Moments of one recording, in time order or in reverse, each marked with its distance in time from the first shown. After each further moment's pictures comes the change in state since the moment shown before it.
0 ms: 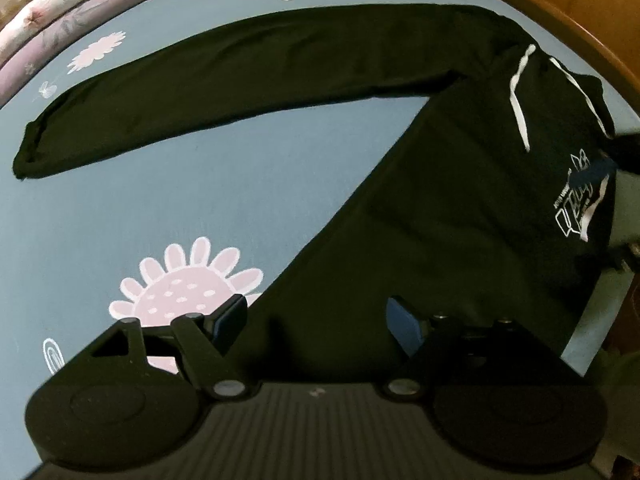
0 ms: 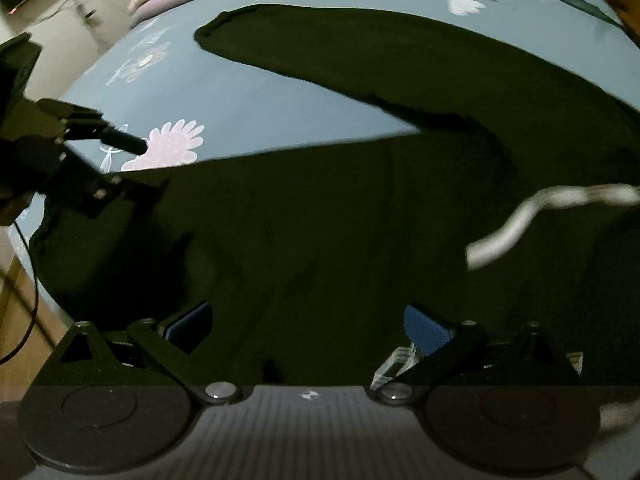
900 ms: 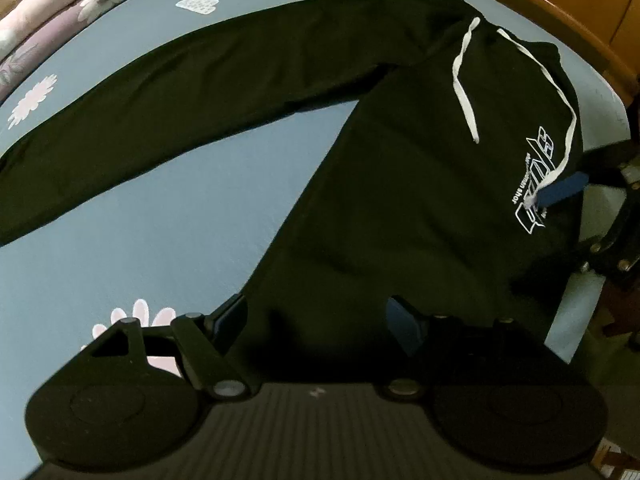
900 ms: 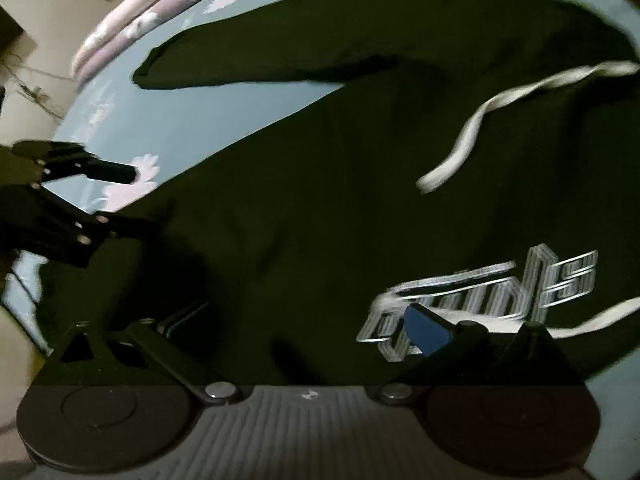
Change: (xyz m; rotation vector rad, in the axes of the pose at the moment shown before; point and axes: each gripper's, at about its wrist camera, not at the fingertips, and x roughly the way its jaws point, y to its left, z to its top) left arm 0.011 -0.038 0.038 0.145 0.031 -0.054; right arm -0.007 -0.029 -0.018 0.237 -0.028 -0.033
